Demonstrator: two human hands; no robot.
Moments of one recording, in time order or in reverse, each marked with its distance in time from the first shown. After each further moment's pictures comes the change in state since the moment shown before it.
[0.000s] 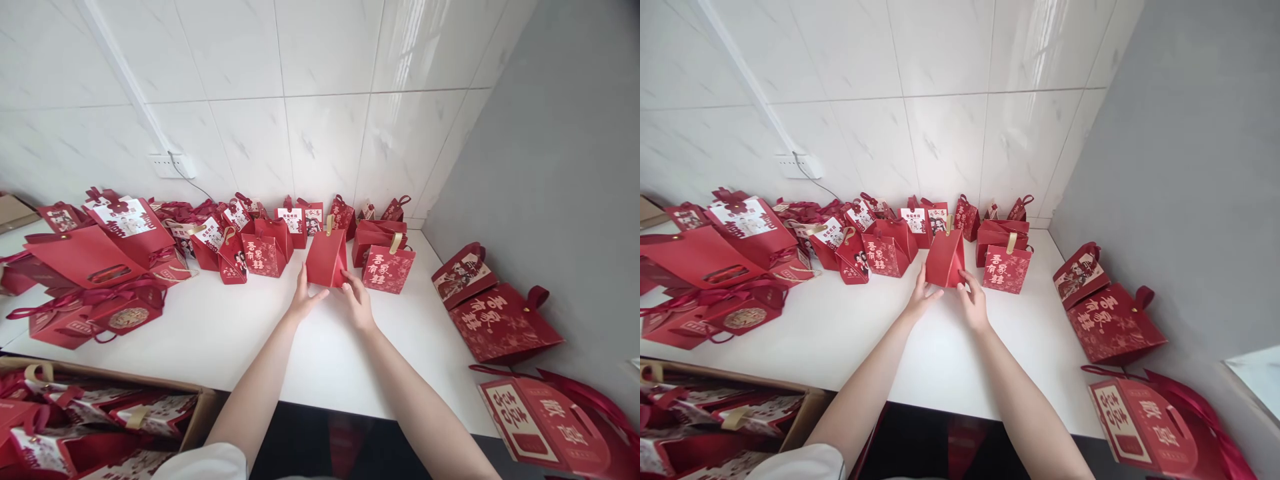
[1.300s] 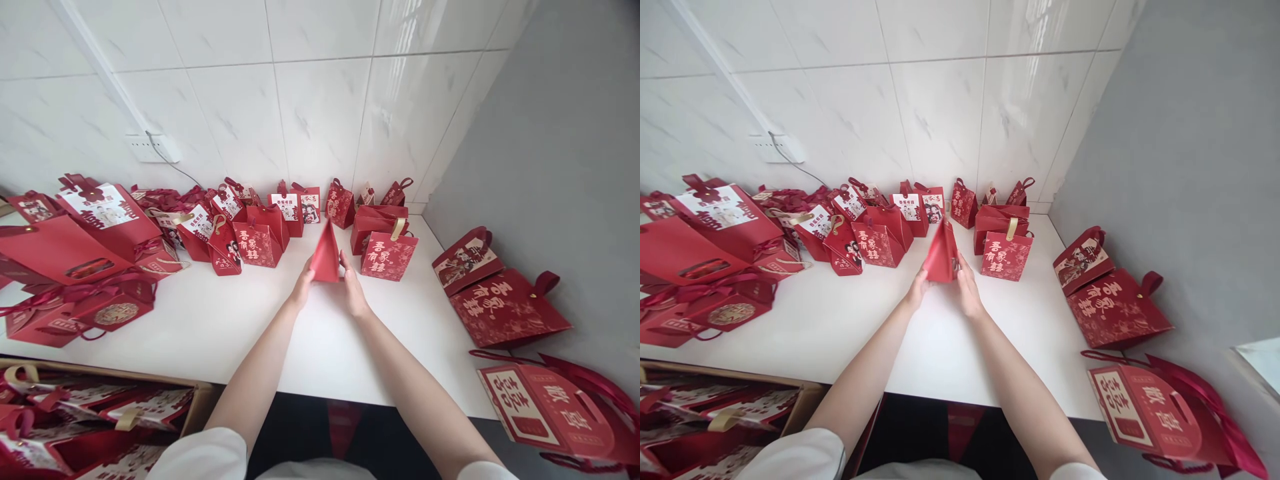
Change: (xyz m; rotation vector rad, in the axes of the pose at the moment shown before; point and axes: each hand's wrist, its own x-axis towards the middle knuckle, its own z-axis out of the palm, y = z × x) left_hand 0.010 0.010 0.012 -0.162 -0.176 -0.064; right_hand 0.005 0.007 0.005 0.002 -0.108 0.025
